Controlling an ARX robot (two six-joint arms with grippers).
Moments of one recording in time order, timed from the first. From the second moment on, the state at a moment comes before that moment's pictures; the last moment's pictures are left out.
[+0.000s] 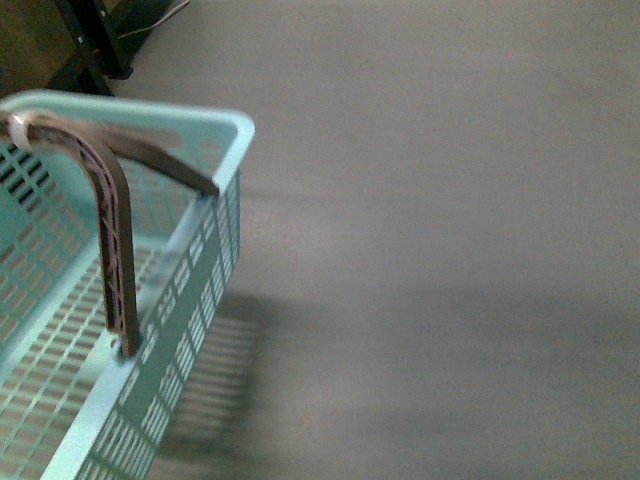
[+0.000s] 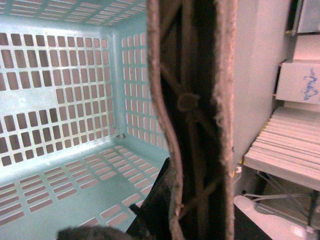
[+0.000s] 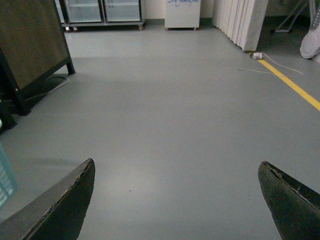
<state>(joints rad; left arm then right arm) -0.11 1.24 0.65 0.01 -0.12 -1.55 0.00 0.00 0.02 0.00 0.00 0.00</state>
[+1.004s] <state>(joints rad) -0.23 0.81 0.85 -0.36 -0.26 -1.62 0.00 0.00 0.02 0.00 0.00 0.00</state>
